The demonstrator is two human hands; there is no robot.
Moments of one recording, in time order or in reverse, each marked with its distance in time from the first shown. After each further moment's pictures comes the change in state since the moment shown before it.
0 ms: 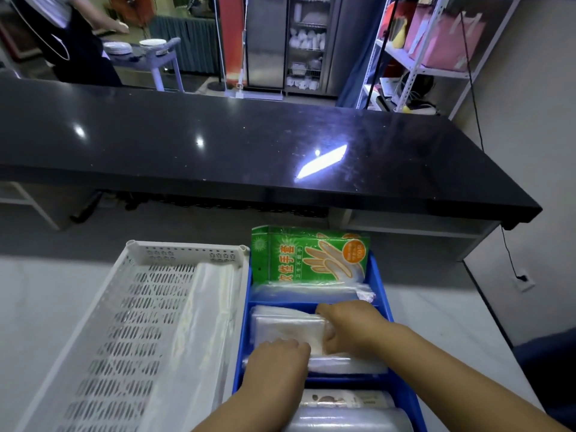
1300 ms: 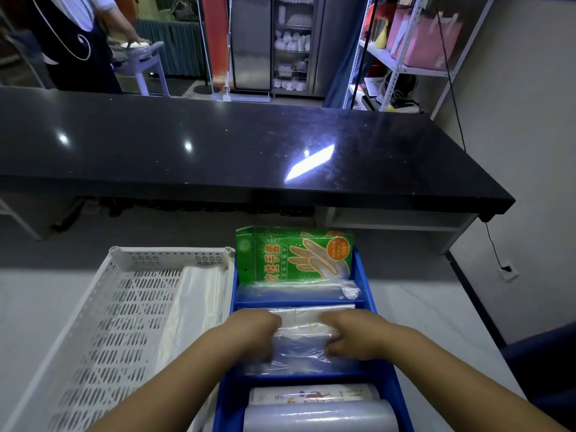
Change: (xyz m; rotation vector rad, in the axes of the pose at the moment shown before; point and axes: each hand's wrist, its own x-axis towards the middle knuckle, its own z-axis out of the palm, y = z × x) left_hand 0.047 -0.041 -0.020 0.071 -0.216 0.014; right_hand -0.030 0.018 0.001 0.201 -0.110 0.053
